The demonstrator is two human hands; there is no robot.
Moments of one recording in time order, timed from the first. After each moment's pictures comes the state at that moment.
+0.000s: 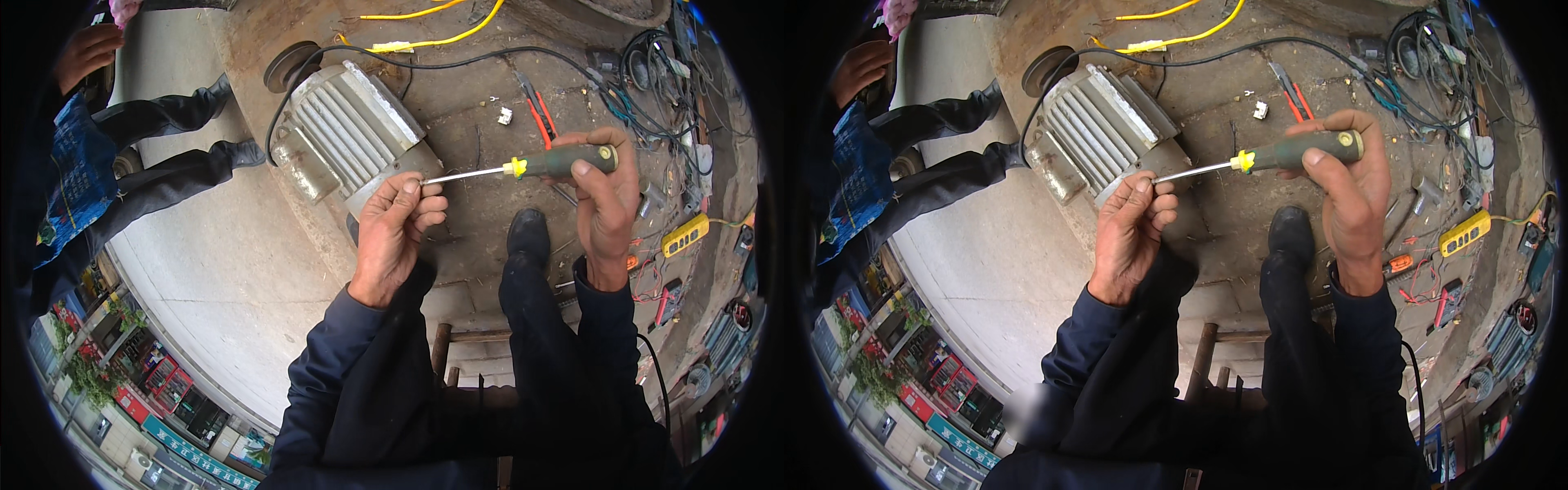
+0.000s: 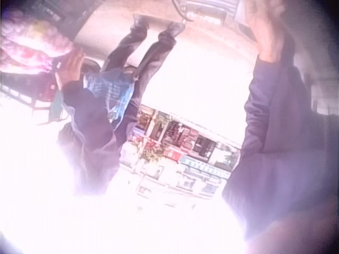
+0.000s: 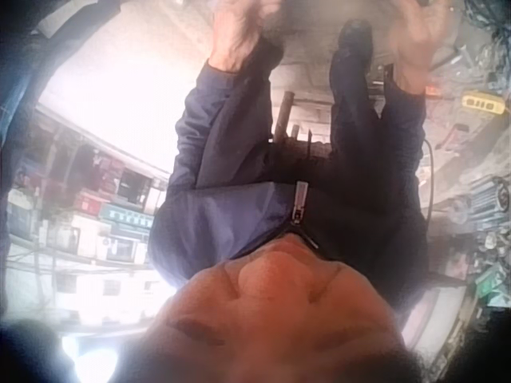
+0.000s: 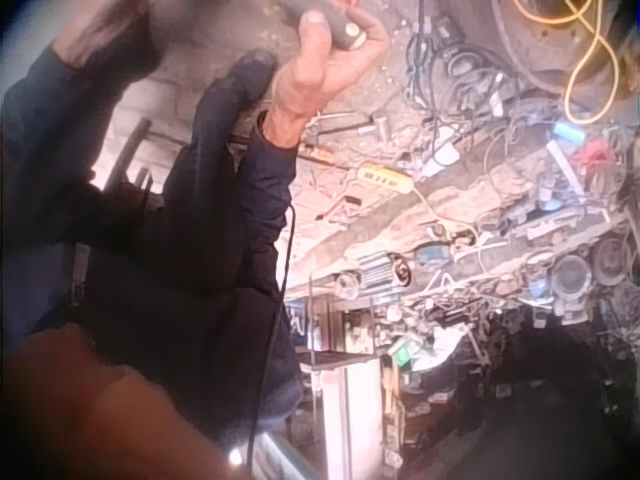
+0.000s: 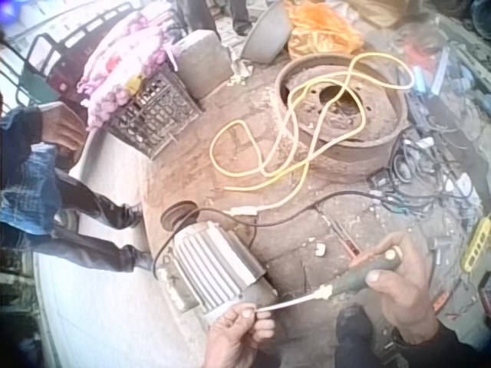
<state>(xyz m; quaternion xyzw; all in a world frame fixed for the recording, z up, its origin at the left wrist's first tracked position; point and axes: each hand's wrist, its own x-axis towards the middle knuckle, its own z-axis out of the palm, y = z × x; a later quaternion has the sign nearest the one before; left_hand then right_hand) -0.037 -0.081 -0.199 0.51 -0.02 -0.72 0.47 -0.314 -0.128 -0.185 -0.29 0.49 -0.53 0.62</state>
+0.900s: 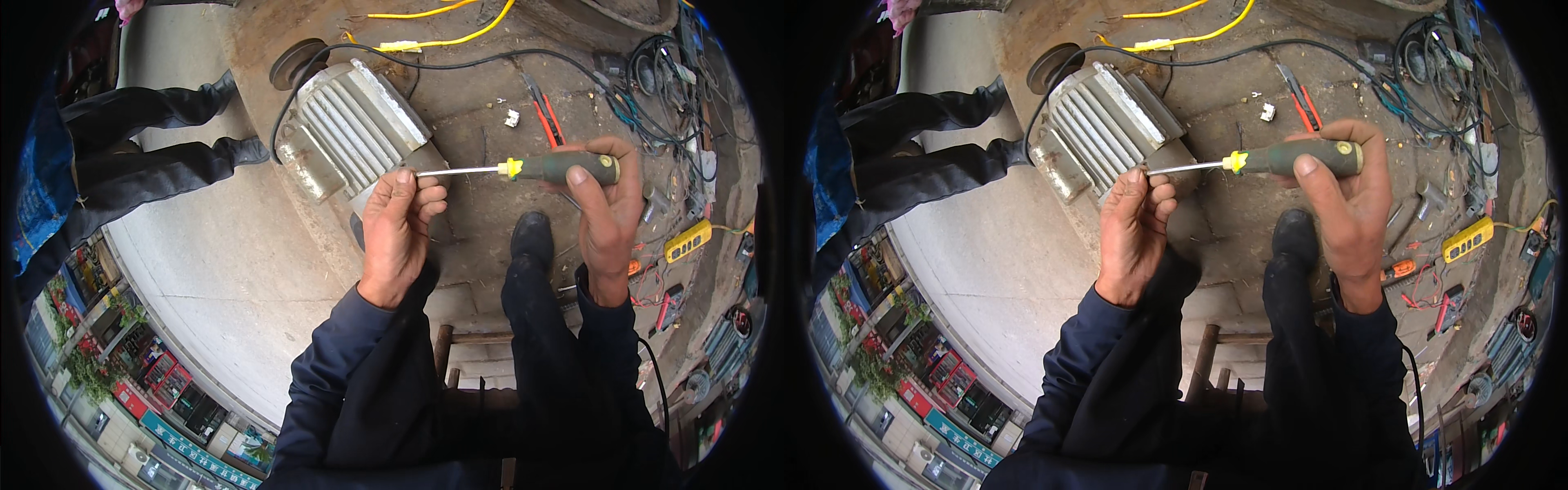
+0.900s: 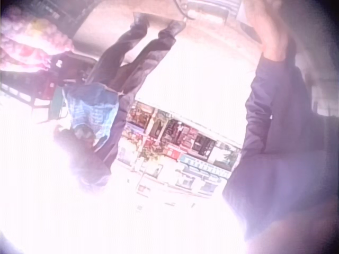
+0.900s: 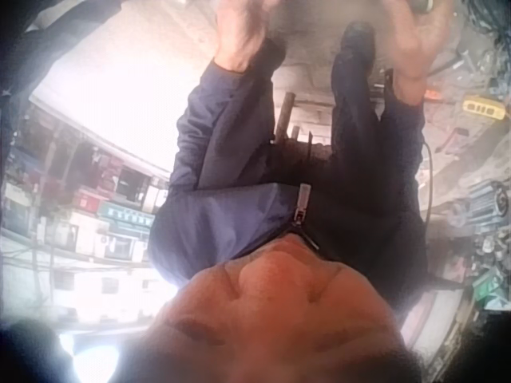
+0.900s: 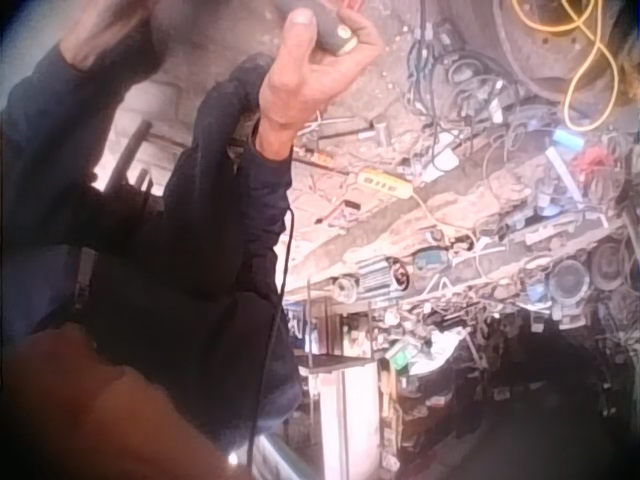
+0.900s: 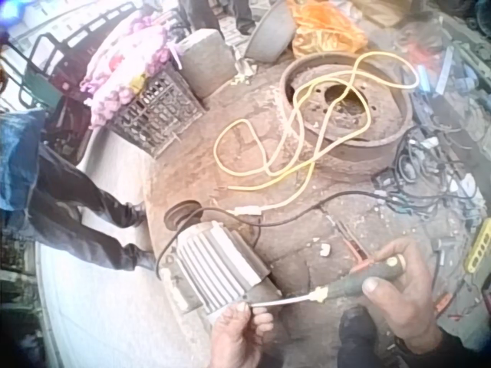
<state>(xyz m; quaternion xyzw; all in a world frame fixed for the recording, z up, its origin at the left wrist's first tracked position) -0.042 -0.084 -0.203 0.48 -0.01 -0.69 0.54 -0.299 -0.123 -0.171 -0.34 0.53 -0.51 0.59</state>
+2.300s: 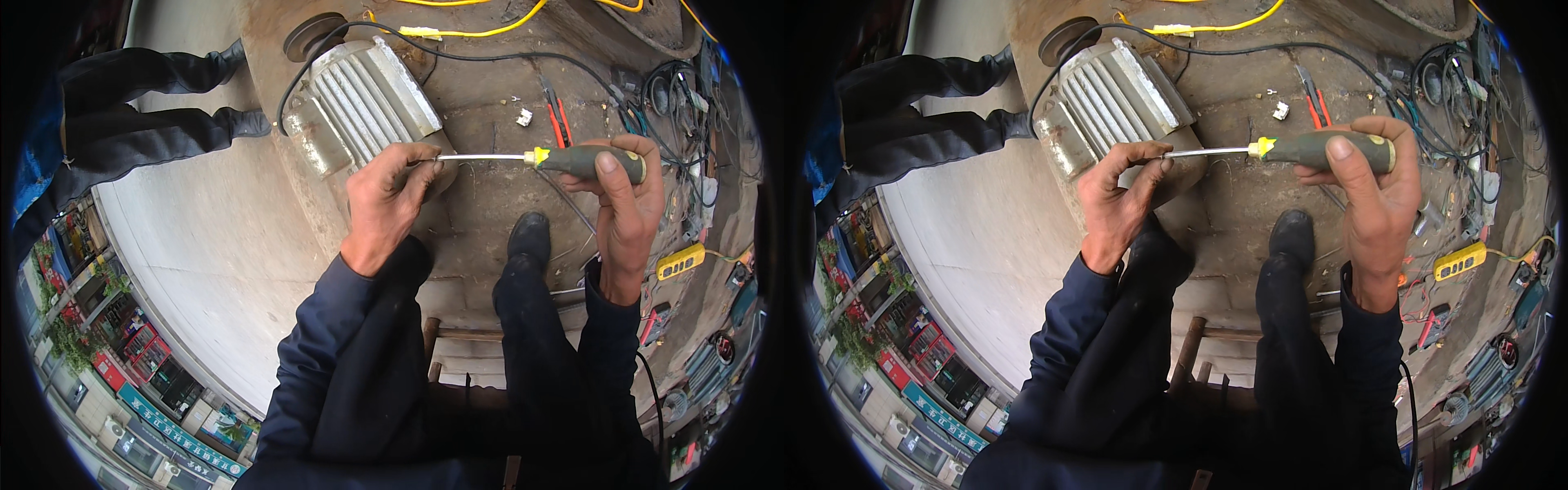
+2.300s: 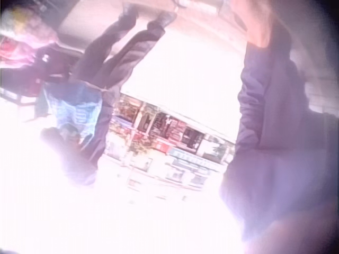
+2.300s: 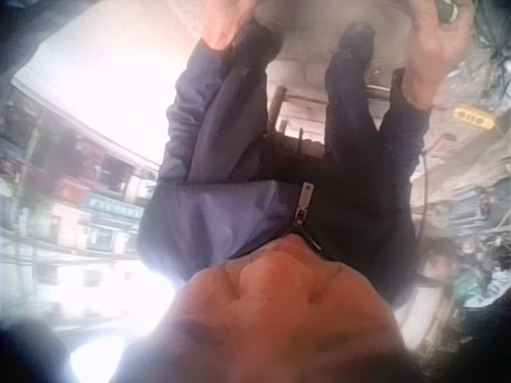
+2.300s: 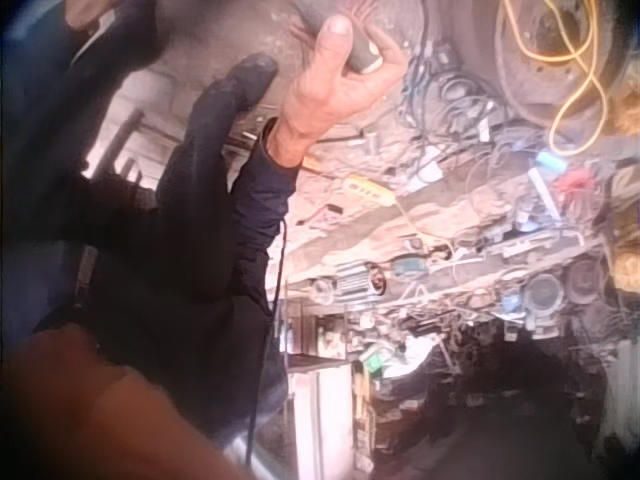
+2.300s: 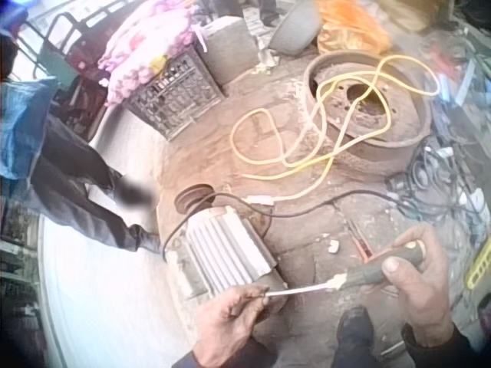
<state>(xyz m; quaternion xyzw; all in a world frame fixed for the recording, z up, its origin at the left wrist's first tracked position) -0.025 -0.106 -0.190 0.65 -0.59 -0.35 0.34 -0.307 -0.141 -0.165 -0.35 0.53 -0.49 0.59</state>
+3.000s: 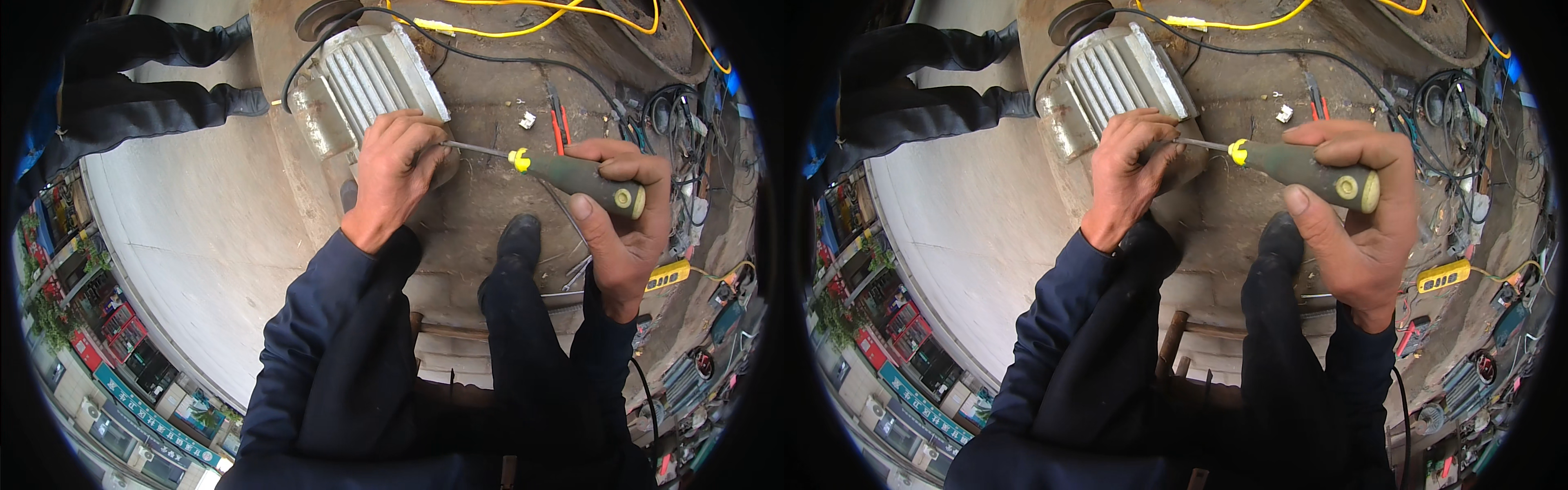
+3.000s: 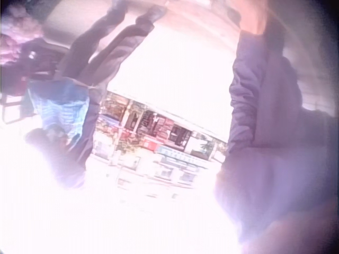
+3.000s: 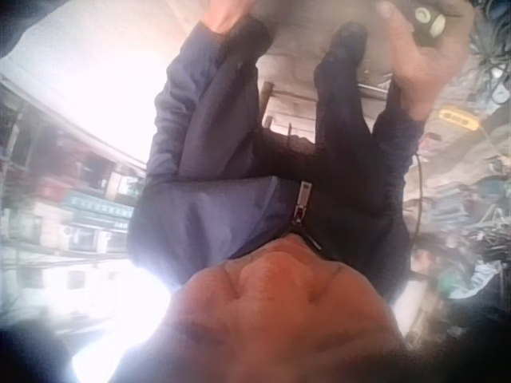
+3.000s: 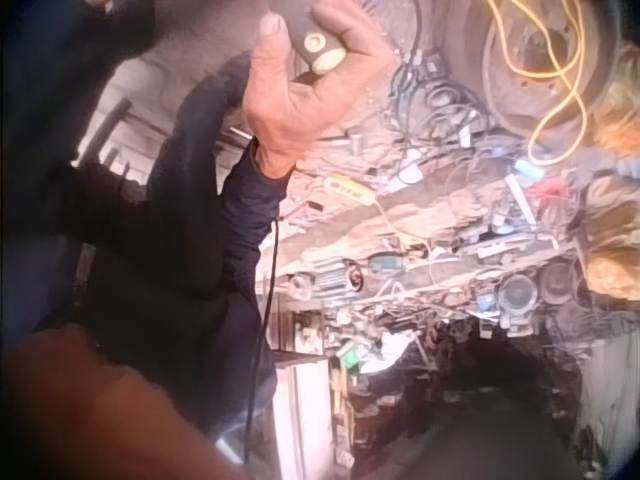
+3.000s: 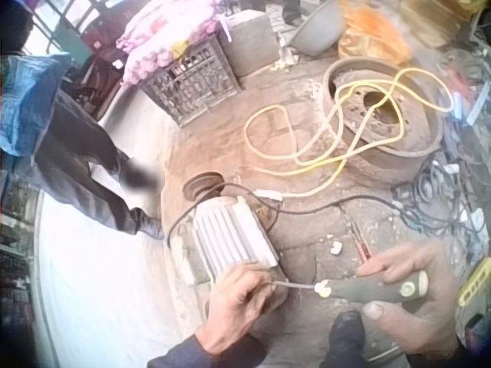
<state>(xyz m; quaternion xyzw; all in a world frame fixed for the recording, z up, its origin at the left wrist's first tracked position) -0.017 -0.115 -0.212 0.61 -0.69 -0.23 0.32 -0.295 -0.144 -0.136 -0.58 0.42 -0.44 0.55</state>
